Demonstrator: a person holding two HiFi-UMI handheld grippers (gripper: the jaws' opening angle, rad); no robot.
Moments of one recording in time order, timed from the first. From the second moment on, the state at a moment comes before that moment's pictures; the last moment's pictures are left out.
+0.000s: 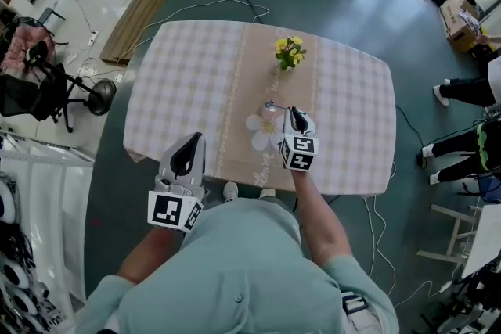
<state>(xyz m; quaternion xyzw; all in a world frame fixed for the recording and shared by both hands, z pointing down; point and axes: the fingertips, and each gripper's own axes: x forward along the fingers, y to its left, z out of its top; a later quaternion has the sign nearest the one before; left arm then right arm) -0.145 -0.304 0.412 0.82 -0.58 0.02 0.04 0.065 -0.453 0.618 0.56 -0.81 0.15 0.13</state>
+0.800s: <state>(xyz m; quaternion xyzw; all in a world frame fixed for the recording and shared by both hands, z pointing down) -0.148 -0.306 0.415 0.82 -0.57 0.01 0.04 0.051 -0.452 0.610 0.54 -0.82 0.15 0.12</state>
